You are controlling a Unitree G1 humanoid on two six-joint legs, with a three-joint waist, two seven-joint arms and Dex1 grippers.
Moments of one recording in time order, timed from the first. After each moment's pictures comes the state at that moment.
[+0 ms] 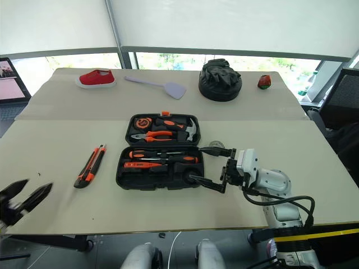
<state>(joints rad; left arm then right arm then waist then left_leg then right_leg) 0.29 0.65 0.71 -0.41 -0.73 0.67 -0.58 -0.24 -0.45 -0.01 -0.05 0.47 -0.12 1.16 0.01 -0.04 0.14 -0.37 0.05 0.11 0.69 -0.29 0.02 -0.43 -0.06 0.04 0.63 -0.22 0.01</state>
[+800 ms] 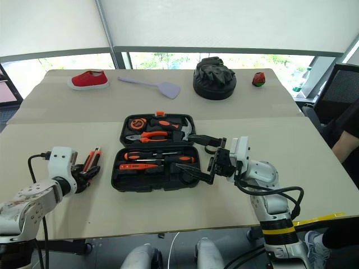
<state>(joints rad) -0.06 0.61 0.31 -0.30 -0.47 0.94 -0.22 -0.30 -0.40 0.03 -0.11 0.52 -0.02 1.10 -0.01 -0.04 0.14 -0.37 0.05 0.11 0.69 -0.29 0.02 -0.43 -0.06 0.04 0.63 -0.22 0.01</state>
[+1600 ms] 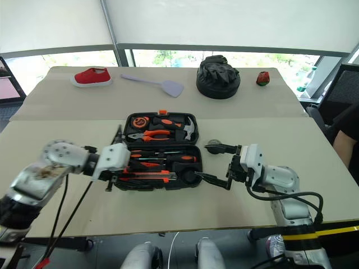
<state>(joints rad) -0.51 0.87 -0.32 -0.19 -0.22 0.35 -1.27 -0.20 -0.57 -0.03 -0.10 0.46 -0.05 1.15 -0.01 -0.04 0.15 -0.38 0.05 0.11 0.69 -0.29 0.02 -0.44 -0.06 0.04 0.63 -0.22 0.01</state>
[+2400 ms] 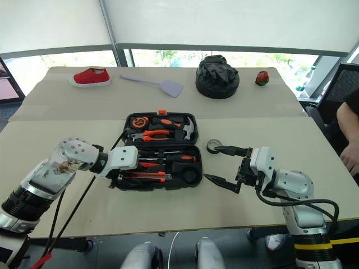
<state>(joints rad) -0.56 0.83 -0.37 -0.16 -0.10 0.48 -1.26 -0.15 -0.61 -0.08 -0.15 0.48 -0.02 1.11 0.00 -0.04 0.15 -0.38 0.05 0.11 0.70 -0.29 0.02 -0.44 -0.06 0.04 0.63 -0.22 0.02</state>
